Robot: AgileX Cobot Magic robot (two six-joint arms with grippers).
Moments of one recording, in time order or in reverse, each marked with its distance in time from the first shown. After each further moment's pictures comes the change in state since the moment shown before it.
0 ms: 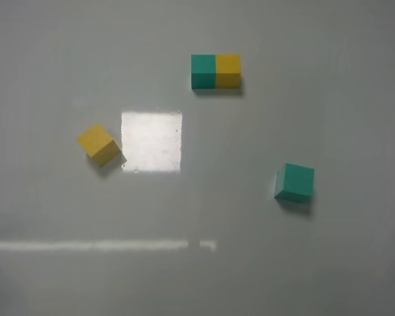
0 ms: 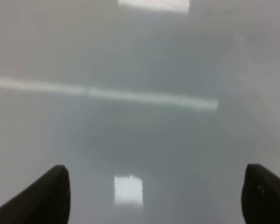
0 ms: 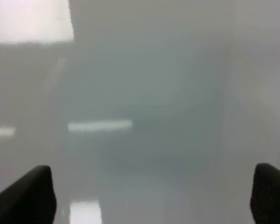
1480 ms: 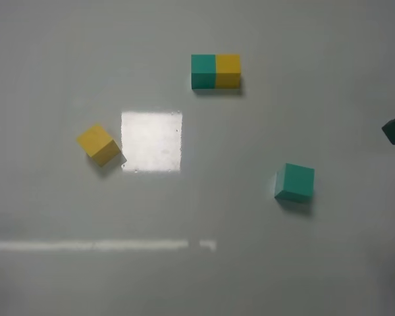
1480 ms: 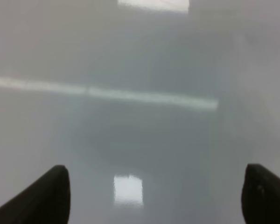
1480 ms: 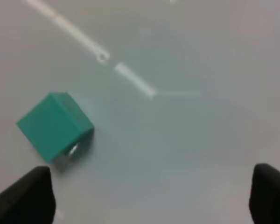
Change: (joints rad) left arm 0.000 0.000 0.000 0.000 0.000 0.000; right arm 0.370 0.993 -0.787 0.054 0.046 -0.501
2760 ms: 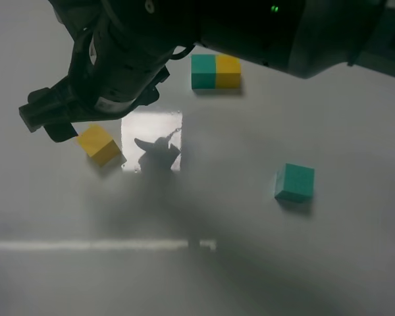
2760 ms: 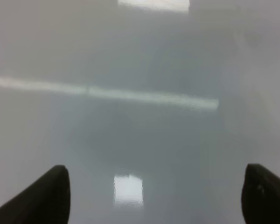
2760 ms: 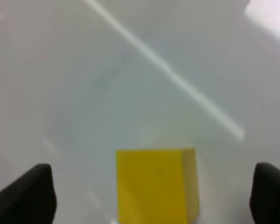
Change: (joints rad) left arm 0.000 0.000 0.000 0.000 0.000 0.000; right arm 0.746 0.897 -0.677 -0.367 -0.237 0.784
